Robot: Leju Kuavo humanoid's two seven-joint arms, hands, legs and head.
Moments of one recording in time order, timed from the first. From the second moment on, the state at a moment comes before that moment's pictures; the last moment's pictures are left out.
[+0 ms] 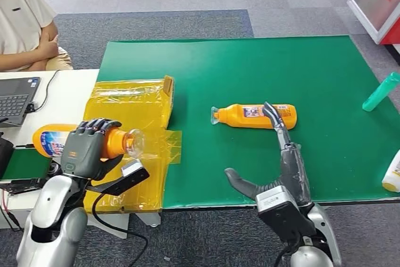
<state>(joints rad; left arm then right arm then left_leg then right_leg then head) -0.04 -0.06 -0.15 -1.74 -1.42 0.00 -0.13 0.13 0.23 0.24 -2.07 0.62 0.01 -0.20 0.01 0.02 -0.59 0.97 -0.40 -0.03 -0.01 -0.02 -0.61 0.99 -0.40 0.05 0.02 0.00</state>
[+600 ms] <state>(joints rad) -0.15 -0.09 -0.15 -1.47 -1.48 -0.06 -0.04 0.16 0.22 0.24 -2.22 0.60 0.02 -0.23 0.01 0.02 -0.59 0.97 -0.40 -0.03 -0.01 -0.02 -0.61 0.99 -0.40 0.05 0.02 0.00</state>
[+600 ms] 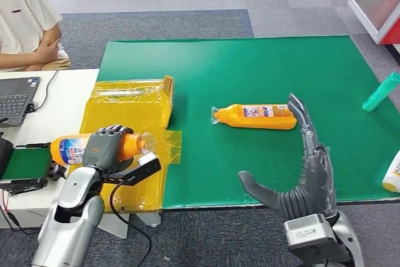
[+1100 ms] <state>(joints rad) -0.20 -0.10 -0.11 -1.42 -1.55 -0.09 0.05 0.17 0.22 0.21 -2.23 0.57 0.02 -0.28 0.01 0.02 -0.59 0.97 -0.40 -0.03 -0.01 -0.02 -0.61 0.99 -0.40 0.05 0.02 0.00</state>
